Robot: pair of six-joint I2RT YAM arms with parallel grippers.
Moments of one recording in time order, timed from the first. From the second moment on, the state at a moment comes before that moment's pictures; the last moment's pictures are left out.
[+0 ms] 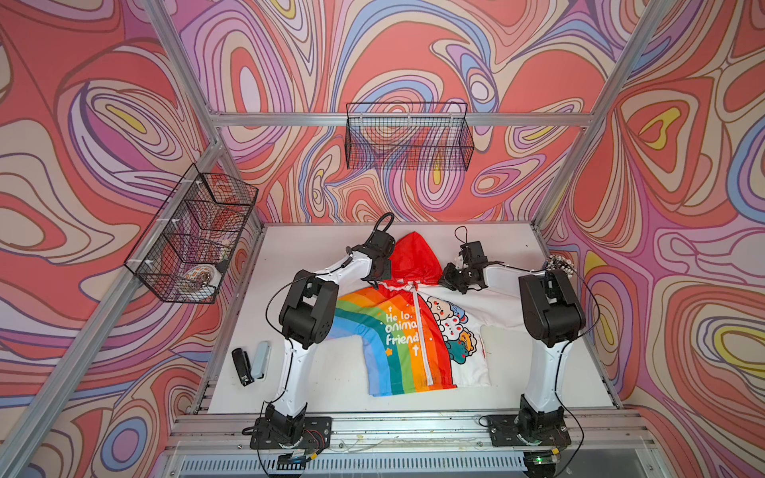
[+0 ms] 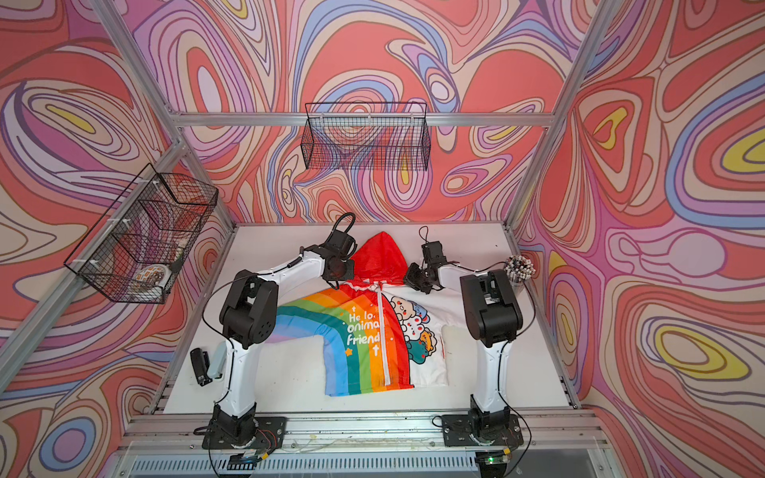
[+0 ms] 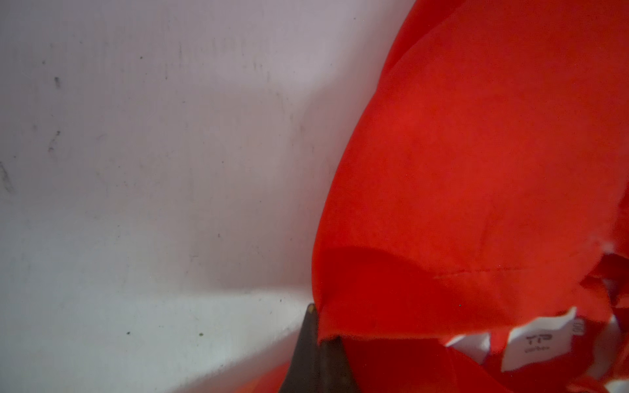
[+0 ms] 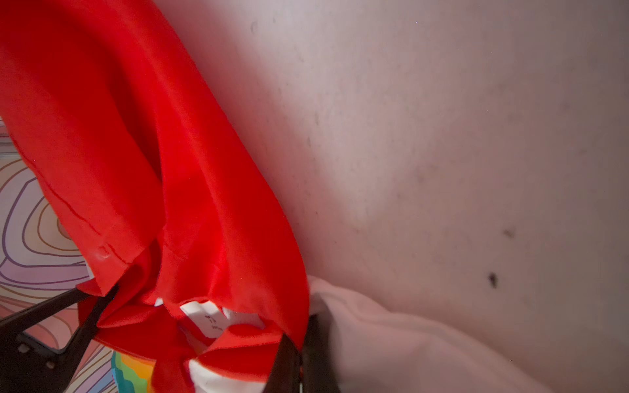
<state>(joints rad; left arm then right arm) -0.46 2.17 1.67 -0.58 -0.12 -0.47 0.20 2.05 1.28 -0.22 -0.40 0.70</state>
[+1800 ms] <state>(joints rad) -0.42 2.23 1.73 -0.60 -0.04 -0.50 0.38 2.23 1.72 -0.58 0.37 0.32</state>
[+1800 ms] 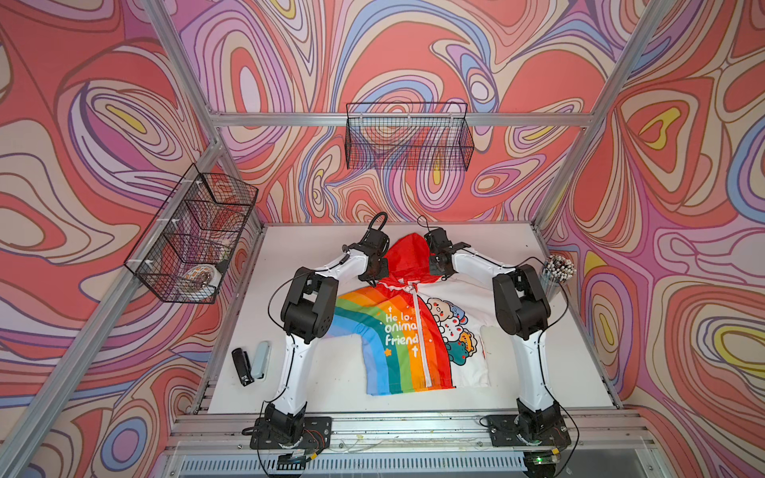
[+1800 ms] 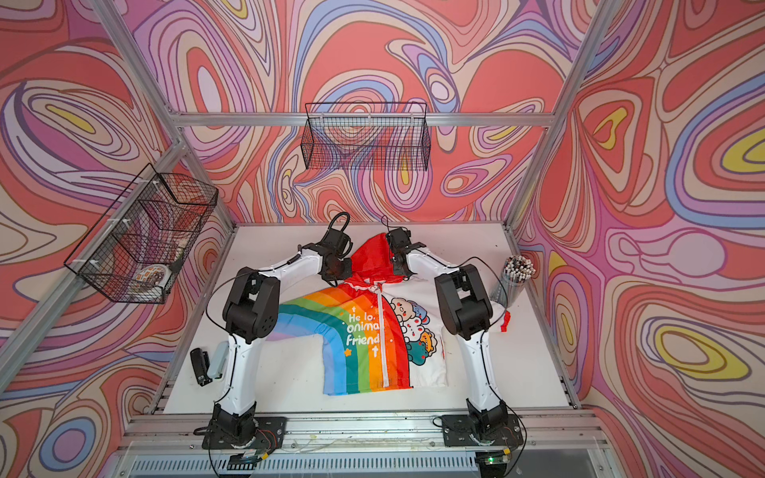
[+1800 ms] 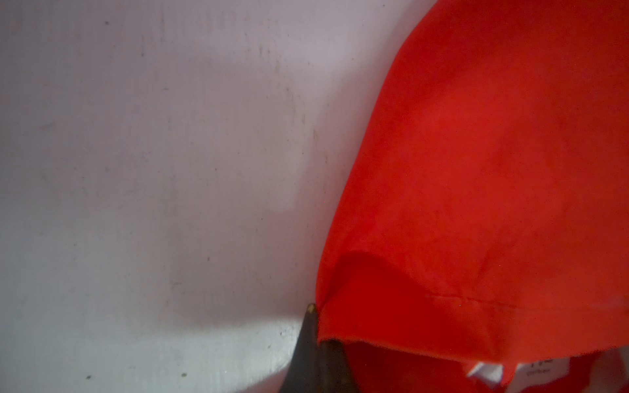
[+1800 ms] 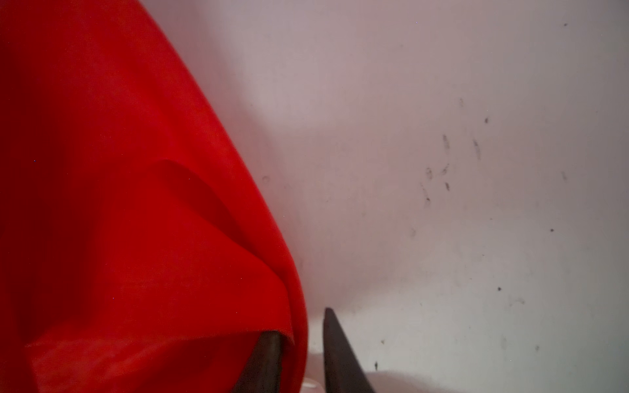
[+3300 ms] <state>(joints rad) -0.40 2.36 2.11 -0.59 0.23 -0.26 0.27 1.85 1.24 -0.29 -0.35 0.48</state>
